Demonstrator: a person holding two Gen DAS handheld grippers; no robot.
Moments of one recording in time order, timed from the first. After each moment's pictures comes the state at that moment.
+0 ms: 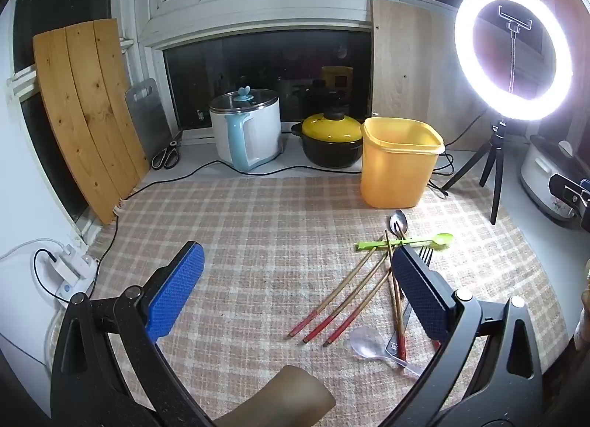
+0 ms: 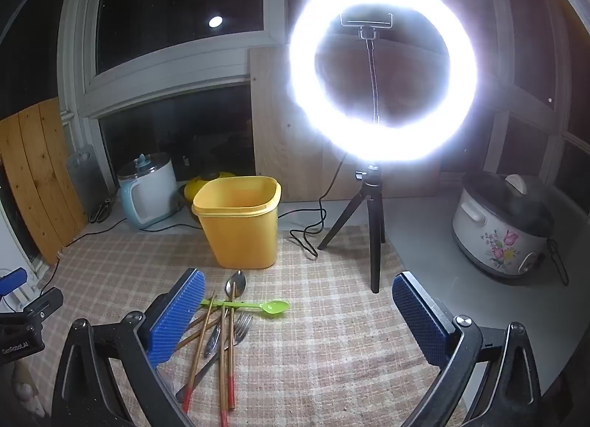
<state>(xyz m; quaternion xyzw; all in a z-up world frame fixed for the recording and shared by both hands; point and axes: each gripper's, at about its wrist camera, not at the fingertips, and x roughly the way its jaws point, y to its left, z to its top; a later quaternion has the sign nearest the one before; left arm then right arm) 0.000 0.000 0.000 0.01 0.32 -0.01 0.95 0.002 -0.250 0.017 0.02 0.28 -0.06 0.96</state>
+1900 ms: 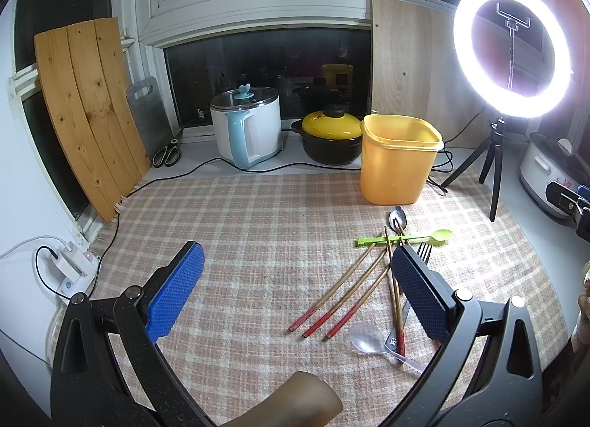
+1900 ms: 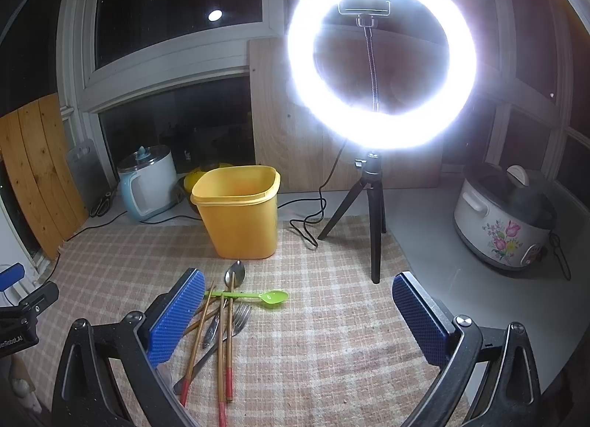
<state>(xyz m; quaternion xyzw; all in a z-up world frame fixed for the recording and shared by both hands) -0.003 0.002 -0.001 0.01 0.32 -0.01 0.95 0.000 -0.254 0.009 0.03 0.30 -0.05 0.95</state>
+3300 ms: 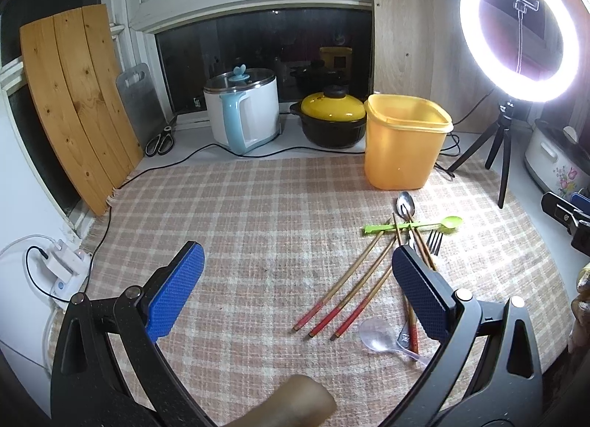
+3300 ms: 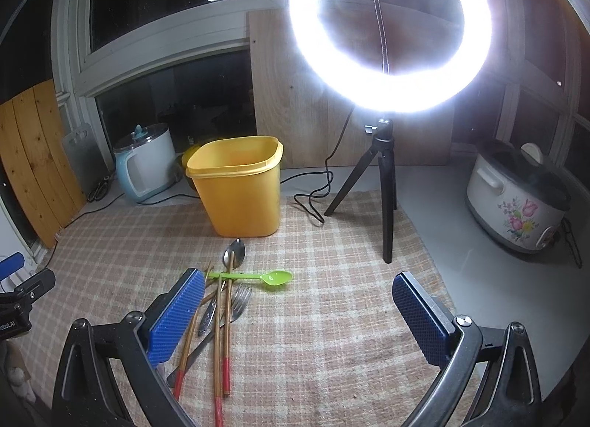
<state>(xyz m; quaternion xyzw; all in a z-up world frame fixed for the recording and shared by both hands) 0.015 0.008 -0.030 0.02 0.35 -0.01 0.94 0.017 -0.255 -0.026 0.04 0.33 -0.04 0.94</state>
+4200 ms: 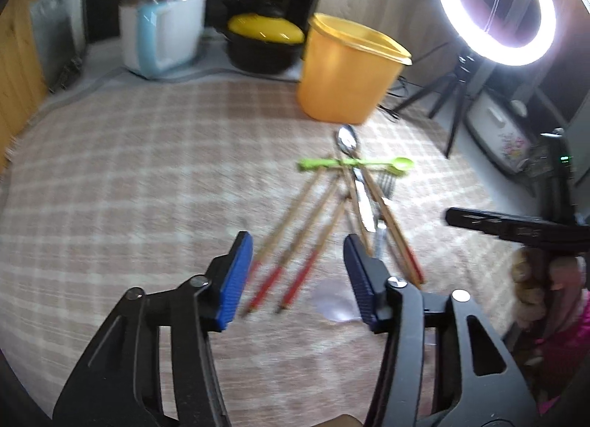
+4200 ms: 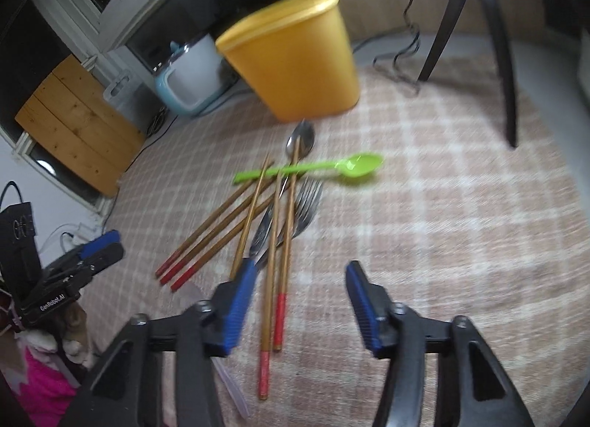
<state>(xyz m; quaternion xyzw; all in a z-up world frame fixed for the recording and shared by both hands) 0.057 0.007 -0.100 -0.06 0.47 -0.19 0.86 0.069 -0.255 -0.132 0.16 0.51 0.16 0.83</state>
